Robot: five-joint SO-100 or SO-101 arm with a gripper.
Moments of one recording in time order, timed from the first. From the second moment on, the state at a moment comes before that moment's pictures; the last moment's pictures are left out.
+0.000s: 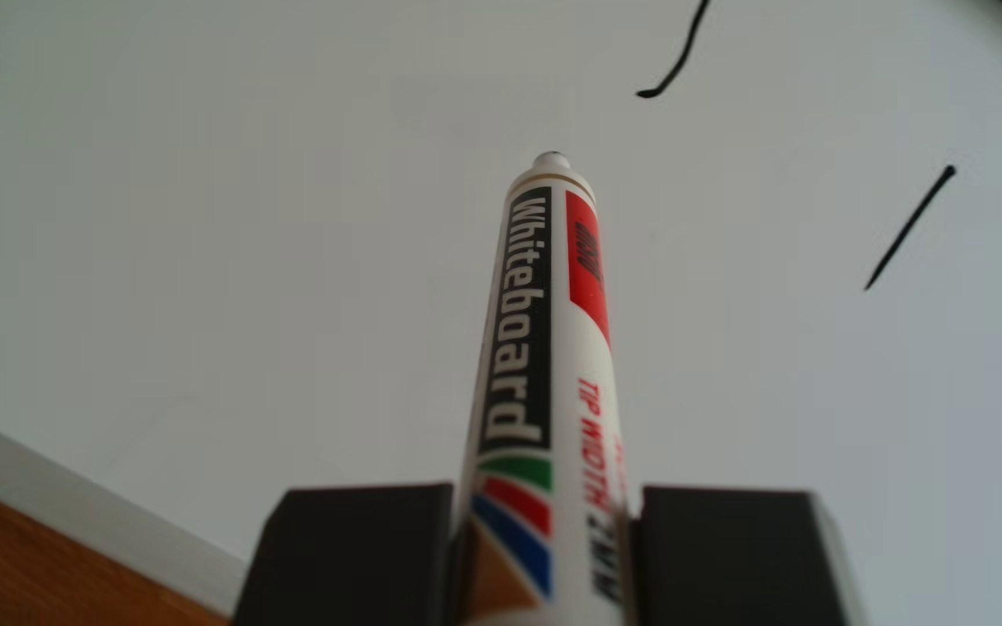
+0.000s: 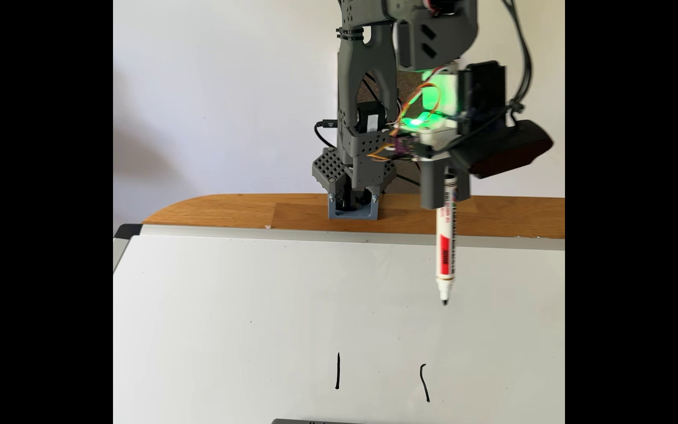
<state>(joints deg) -20.0 101.0 76.9 103.6 -12.8</state>
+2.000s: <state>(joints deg) -30.1 100.9 97.2 85.3 -5.8</state>
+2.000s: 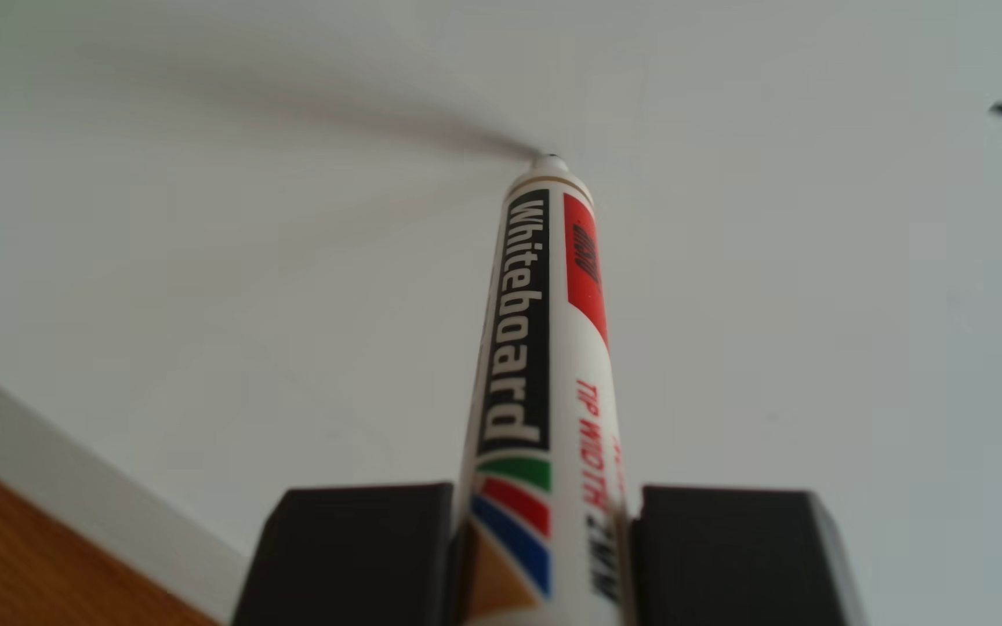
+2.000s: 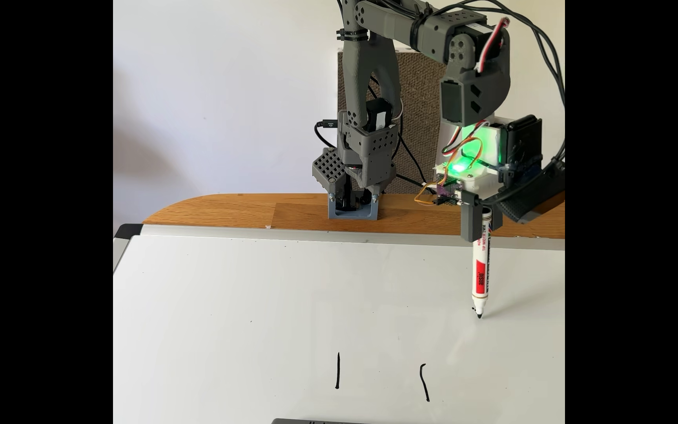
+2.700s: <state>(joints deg) -25.3 103.9 102.1 84.5 -11.4</state>
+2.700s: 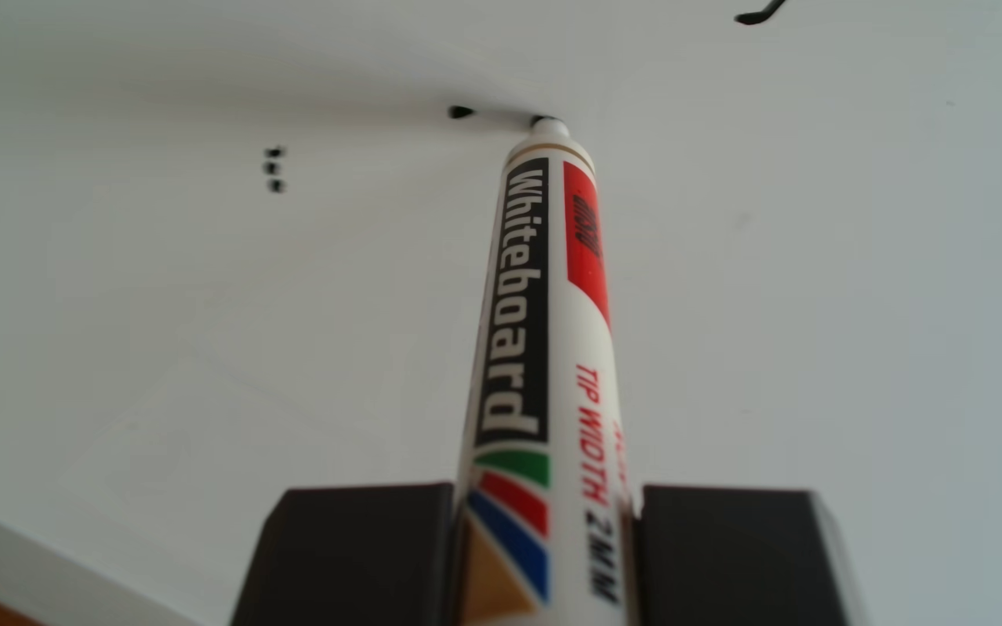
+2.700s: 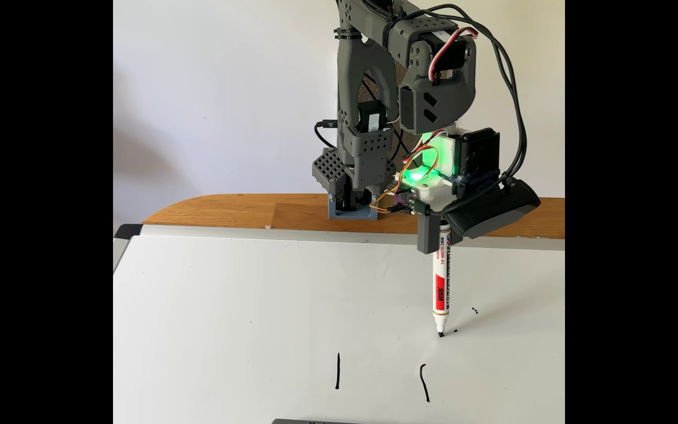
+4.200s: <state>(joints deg) 6.6 104.7 102.8 84.2 -22.1</state>
